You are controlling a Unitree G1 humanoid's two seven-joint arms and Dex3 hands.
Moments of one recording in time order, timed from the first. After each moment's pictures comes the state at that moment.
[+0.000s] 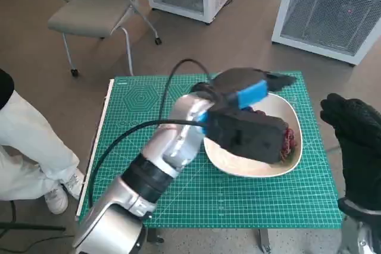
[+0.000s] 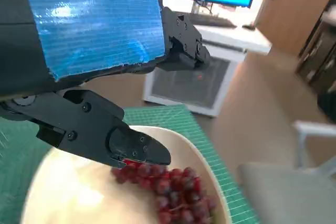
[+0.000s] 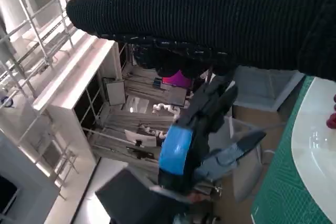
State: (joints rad) left arm -1.15 0.10 -0.39 0.64 0.51 -0.01 -0.32; right arm -0.23 -0.20 -0.25 -0.18 0.34 -0.23 0.24
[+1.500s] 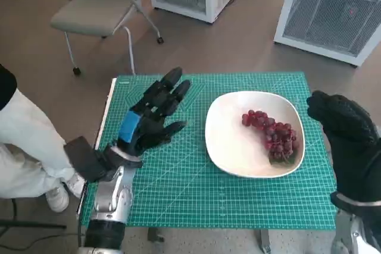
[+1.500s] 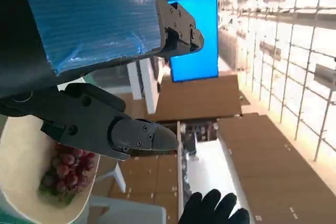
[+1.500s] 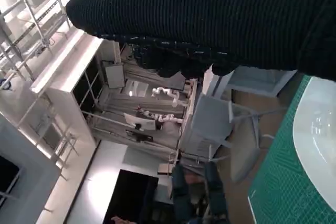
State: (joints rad) left arm -0.53 0.11 0.15 0.41 -0.32 -0.29 -0.55; right arm -0.27 -0.20 -0.23 -0.12 0.34 -0.24 0.29
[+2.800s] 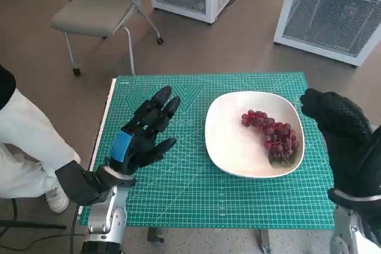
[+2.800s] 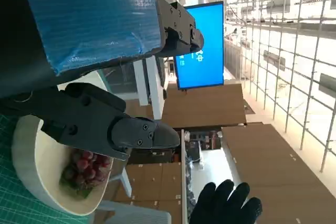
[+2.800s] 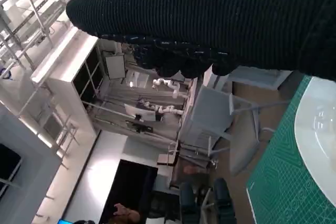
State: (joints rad) left arm -0.40 0.11 0.15 0.32 -0.33 -0.31 -0.55; right arm -0.30 -0.21 -0.21 -0.10 0.35 -0.23 0.32
